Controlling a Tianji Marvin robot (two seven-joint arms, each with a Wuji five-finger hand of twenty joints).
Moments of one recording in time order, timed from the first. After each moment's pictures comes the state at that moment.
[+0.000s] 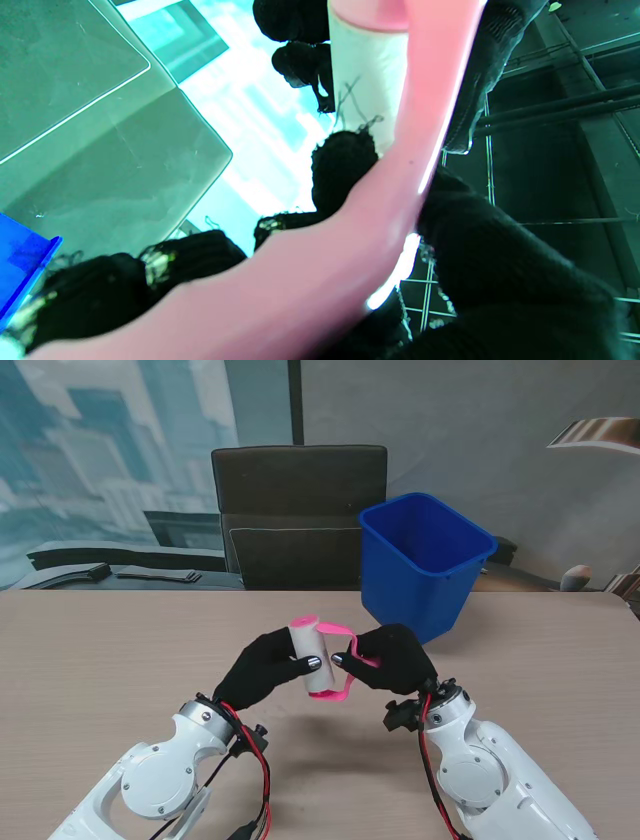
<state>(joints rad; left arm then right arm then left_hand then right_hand) 1.72 -1.16 -1.14 -1.91 0.01 -0.07 0.05 -1.60 -1.18 1.18 -1.62 -0.64 -0.64 -0.42 1.01 -0.28 -0.12 -0.09 0.53 0.37 0.80 0.60 0.58 0.24 0.58 0.48 0.36 0.26 0.63 0.61 0.10 0.26 1.01 0.72 0.52 -0.41 0.78 -0.08 1.24 0.05 0.90 0.85 1.42 0.12 1.42 0.98 1.32 0.36 1.67 1.18 1.20 0.69 1.90 0.85</state>
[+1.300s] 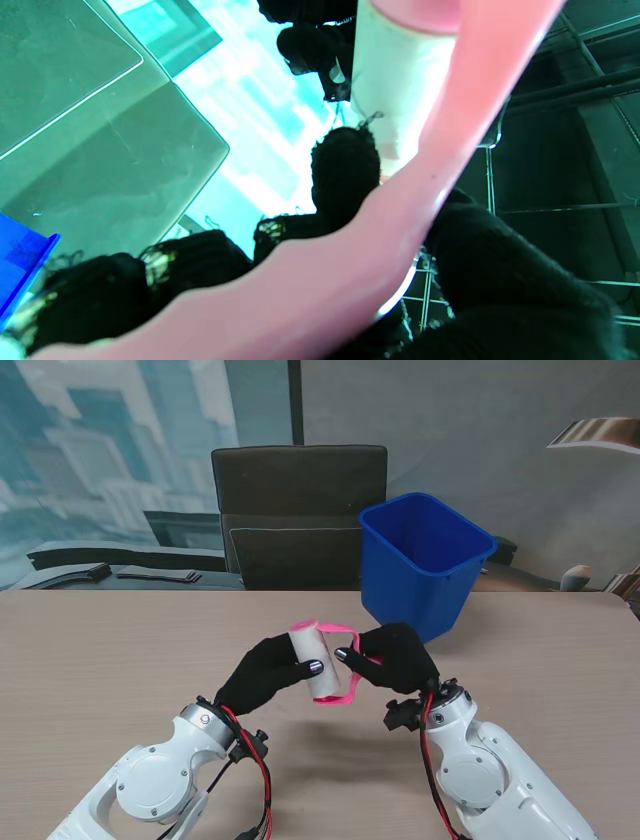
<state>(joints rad) 1.74 -1.15 -1.14 -1.92 -0.06 -0.06 0.00 -1.60 -1.18 1.19 -1.62 -0.61 -0.65 -0.42 1.01 -0.26 -0.14 -0.09 0.53 0.38 0.80 0.72 0.58 0.26 0.58 0.52 0.36 0.28 0.64 0.63 0.10 0.26 1.01 0.72 0.49 -0.33 0.75 -0.05 1.25 0.05 0.89 0.82 1.43 0.12 1.44 0.98 1.32 0.36 1.67 1.20 1.20 0.69 1.90 0.88</state>
